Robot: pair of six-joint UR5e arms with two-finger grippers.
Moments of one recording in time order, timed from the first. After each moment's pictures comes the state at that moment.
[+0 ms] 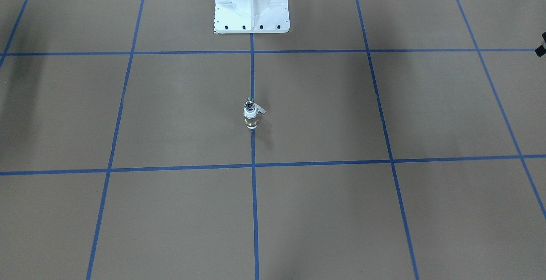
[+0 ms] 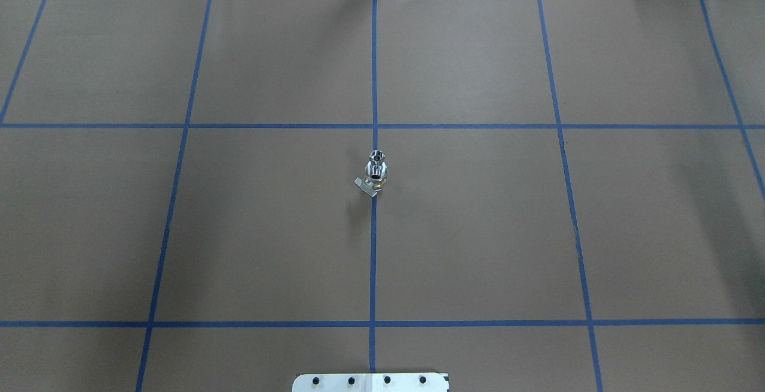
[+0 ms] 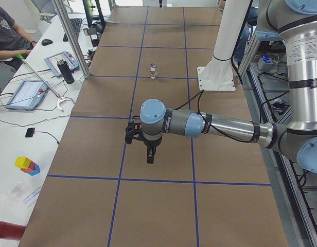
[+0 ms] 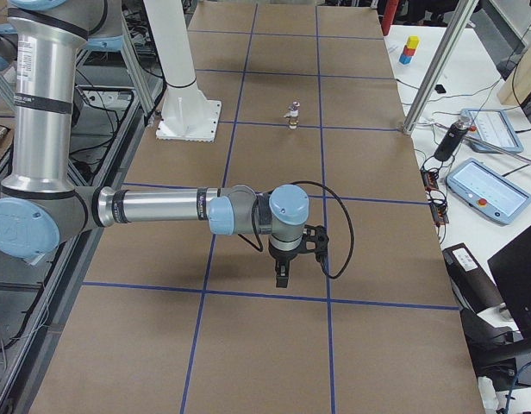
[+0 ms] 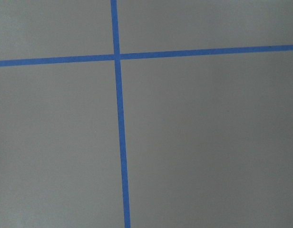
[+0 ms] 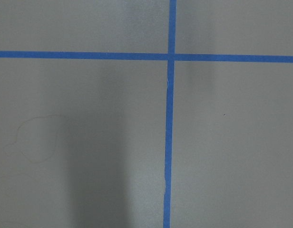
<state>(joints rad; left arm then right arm) -1.51 -1.38 -1.94 -1.57 -2.39 -0.10 1.50 -1.71 1.78 -1.57 2.34 0.08</state>
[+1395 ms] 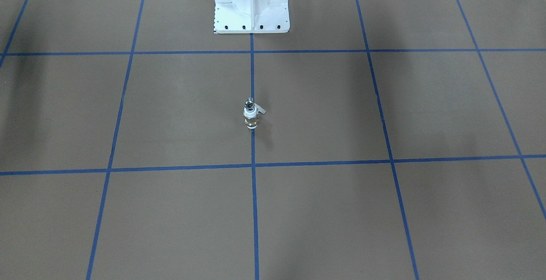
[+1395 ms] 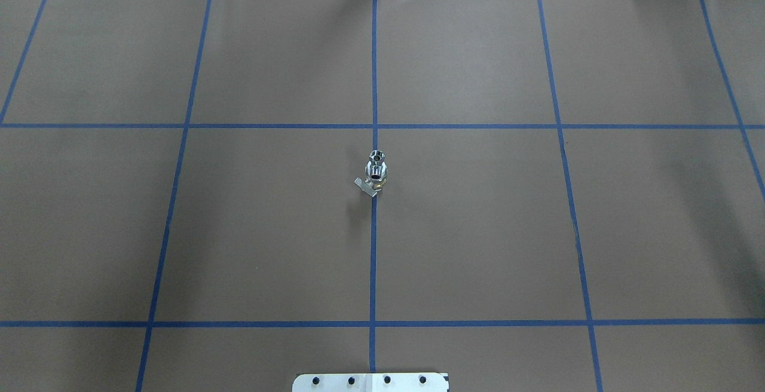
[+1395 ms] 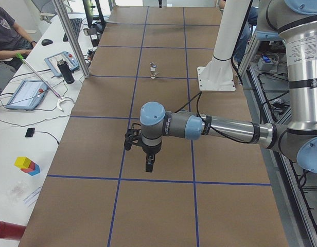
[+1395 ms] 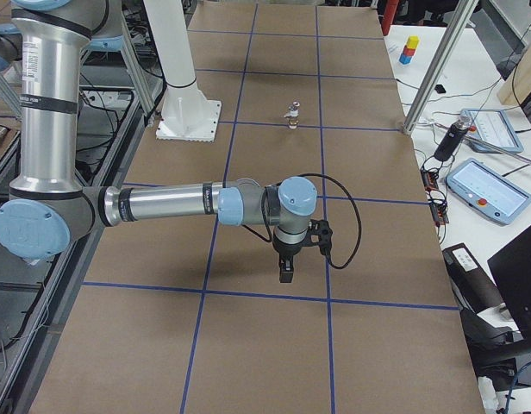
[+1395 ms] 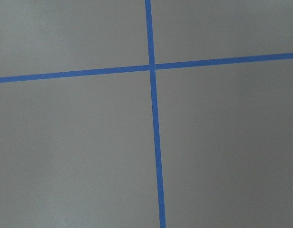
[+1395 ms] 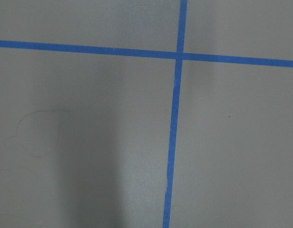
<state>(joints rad) -1.50 -1.38 -1.89 -1.56 -2.26 -0.03 1.47 -1.69 1.81 -1.65 2.30 0.03</state>
